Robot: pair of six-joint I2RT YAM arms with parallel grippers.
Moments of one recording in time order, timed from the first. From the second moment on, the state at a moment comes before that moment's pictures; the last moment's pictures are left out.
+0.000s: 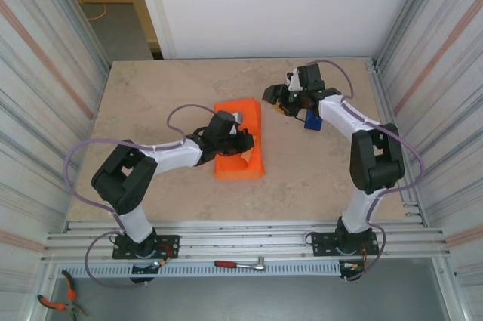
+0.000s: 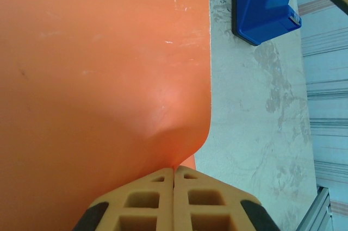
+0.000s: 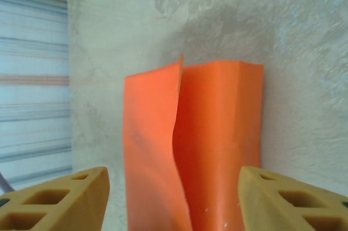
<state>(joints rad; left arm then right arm) -0.71 1.72 0.94 0.11 0.26 -0.84 0.30 1.80 1.33 -0.31 -0.54 0.73</state>
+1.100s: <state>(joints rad) -0.57 1.69 1.06 0.04 0.51 -0.78 0.44 1.92 1.18 -0.15 -0.50 0.81</state>
